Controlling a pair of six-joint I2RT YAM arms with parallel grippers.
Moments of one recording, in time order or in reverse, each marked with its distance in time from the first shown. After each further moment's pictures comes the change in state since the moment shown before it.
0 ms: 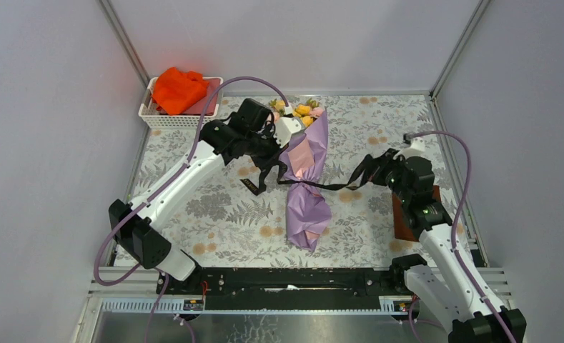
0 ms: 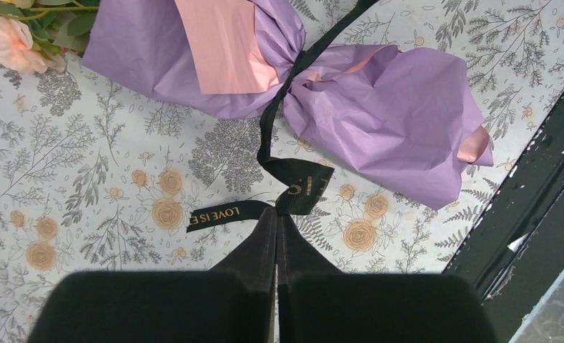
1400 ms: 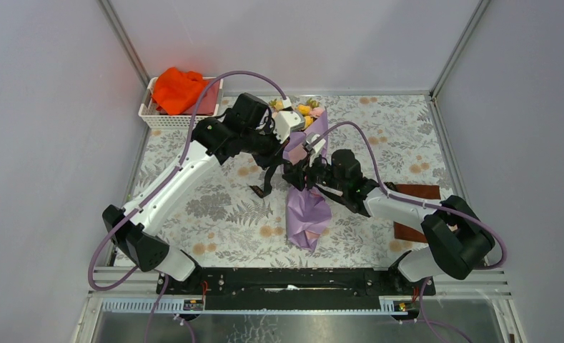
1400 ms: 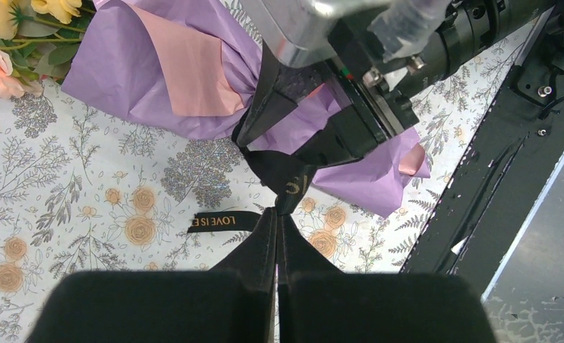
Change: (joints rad) left arm -0.013 -0.027 0.077 -0.038 0.077 -0.079; right arm 0.472 0.639 0.097 0.690 -0.216 -0.399
